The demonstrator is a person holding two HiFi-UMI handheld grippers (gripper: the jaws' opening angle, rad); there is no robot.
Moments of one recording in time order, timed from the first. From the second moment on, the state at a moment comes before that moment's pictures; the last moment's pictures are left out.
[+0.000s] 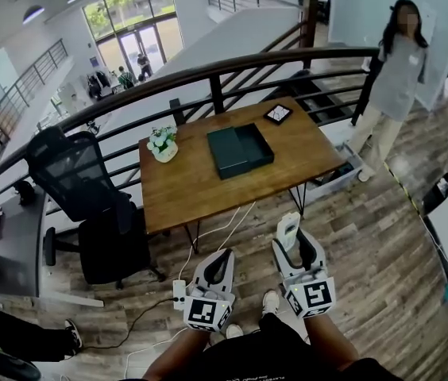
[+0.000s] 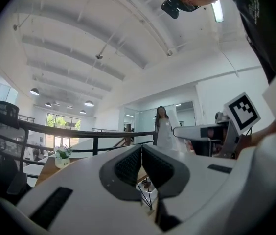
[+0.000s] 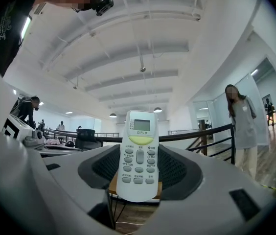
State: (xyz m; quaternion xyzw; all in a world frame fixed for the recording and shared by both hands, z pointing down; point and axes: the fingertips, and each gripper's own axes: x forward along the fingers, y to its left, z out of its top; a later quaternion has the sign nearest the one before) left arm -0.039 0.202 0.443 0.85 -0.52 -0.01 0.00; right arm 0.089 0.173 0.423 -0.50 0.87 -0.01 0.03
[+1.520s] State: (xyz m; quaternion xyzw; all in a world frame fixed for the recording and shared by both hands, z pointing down) left arm -0.009 0.034 0.448 0.82 -0.57 0.02 0.00; right arm 0.118 0.000 0.432 -0.46 0.89 -0.02 0.03
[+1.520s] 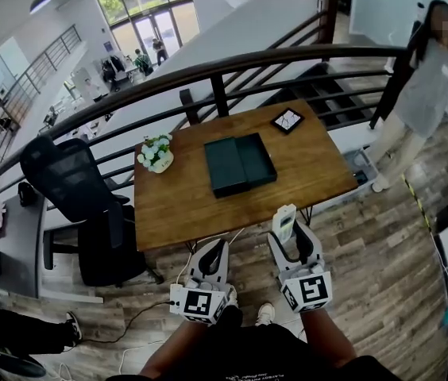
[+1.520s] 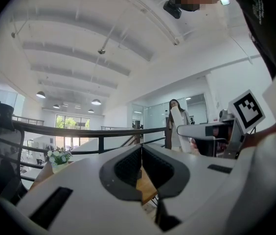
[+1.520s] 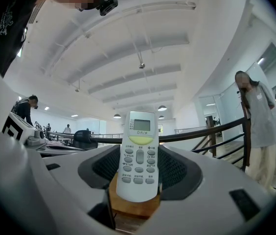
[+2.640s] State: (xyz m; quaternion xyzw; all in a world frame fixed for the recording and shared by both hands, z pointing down) left arm -0.099 -0.086 0.445 0.86 -0.50 -0.01 0.03; right arm 0.030 -0.106 0.425 -0.52 0.85 -0.02 0.00
